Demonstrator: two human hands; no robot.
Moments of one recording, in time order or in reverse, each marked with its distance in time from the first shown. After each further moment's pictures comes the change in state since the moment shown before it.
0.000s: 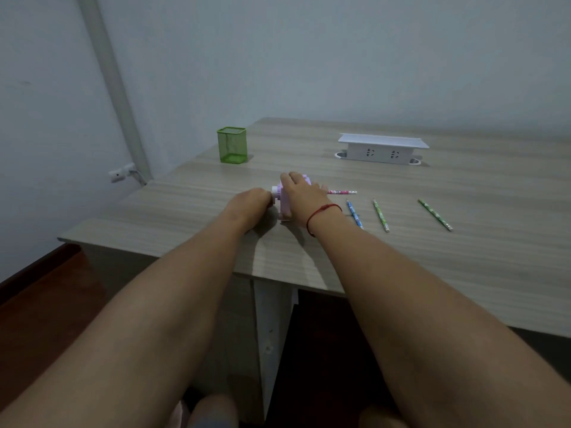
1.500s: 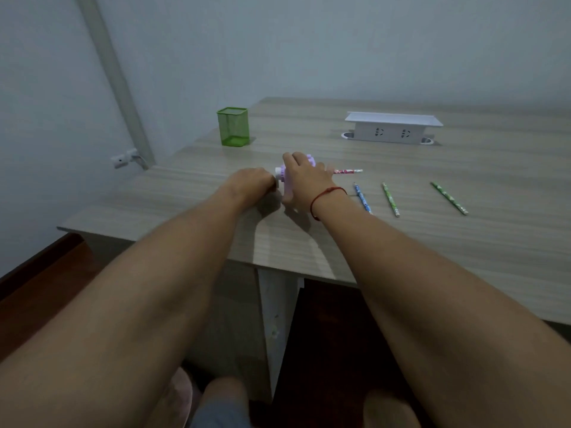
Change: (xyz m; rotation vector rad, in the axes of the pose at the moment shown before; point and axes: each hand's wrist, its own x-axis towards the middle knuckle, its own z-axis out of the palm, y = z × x) left_hand 0.005 -0.006 -0.014 0.124 -0.085 0.125; right_hand 0.018 0.005 0.018 0.012 0.017 -0.008
